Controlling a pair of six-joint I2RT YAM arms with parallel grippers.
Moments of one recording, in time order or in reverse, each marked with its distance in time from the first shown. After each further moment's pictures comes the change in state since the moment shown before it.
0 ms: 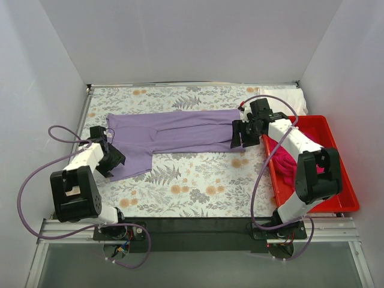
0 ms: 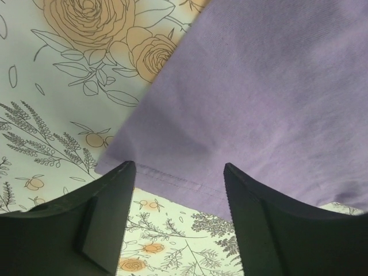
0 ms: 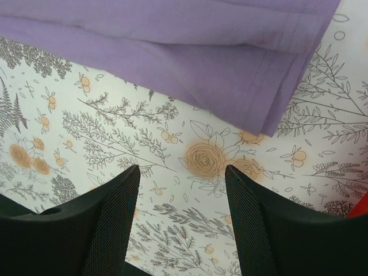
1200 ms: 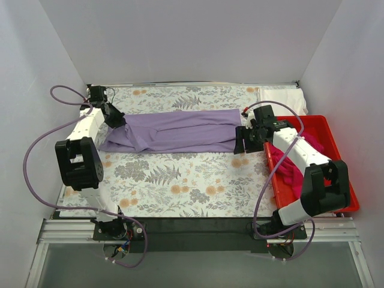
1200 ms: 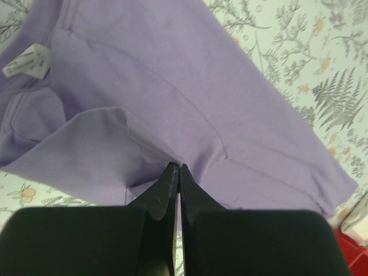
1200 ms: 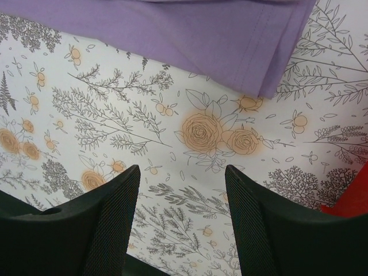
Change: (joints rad) left arm -0.072 0.343 0.589 0.043 0.190 -0.048; right arm 0.000 -0.130 -0.121 0.000 0.024 -0.001
